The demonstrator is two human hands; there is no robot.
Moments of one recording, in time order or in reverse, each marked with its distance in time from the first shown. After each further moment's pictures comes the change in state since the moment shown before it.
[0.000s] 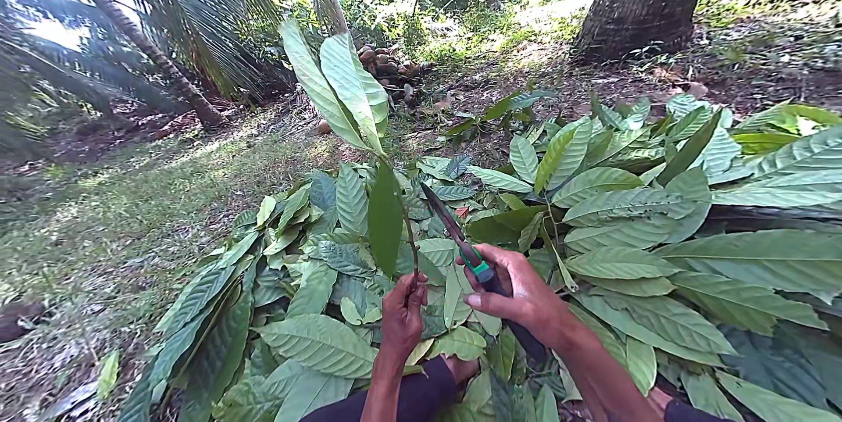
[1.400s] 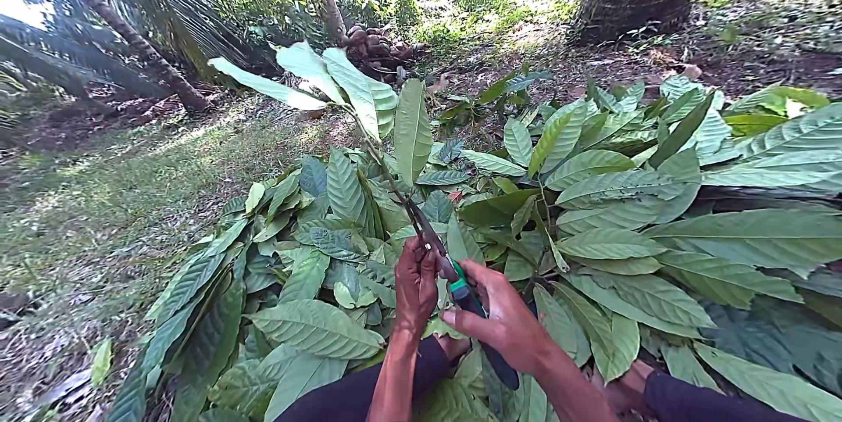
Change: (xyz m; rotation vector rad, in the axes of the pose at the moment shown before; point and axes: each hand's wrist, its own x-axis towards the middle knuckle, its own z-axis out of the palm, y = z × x) left_hand 0.032 0.032 0.044 -0.229 0.117 -0.059; right_hand -0.027 0.012 0.038 0.005 0.058 0.137
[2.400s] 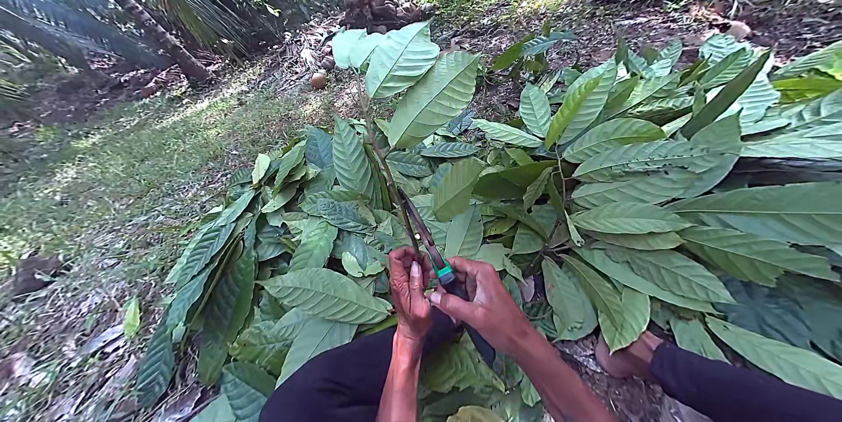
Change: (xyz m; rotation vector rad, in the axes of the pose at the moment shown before) left_hand -0.061 -0.010 -0.029 0.060 0.138 -0.067; right_hand 0.000 0.033 0.036 0.189 -0.023 0.080
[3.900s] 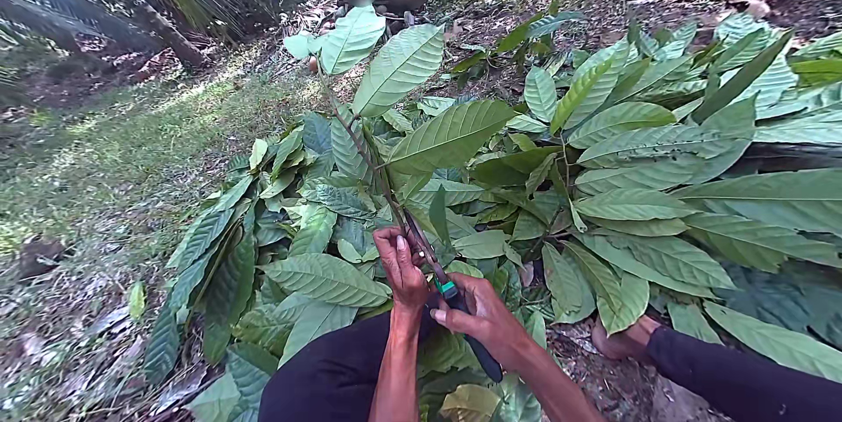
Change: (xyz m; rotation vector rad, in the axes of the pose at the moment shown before) left_hand 0.014 0.002 0.004 0.001 0.168 -0.064; right_hand -0.025 0.033 0.005 0.060 -0.084 0.144
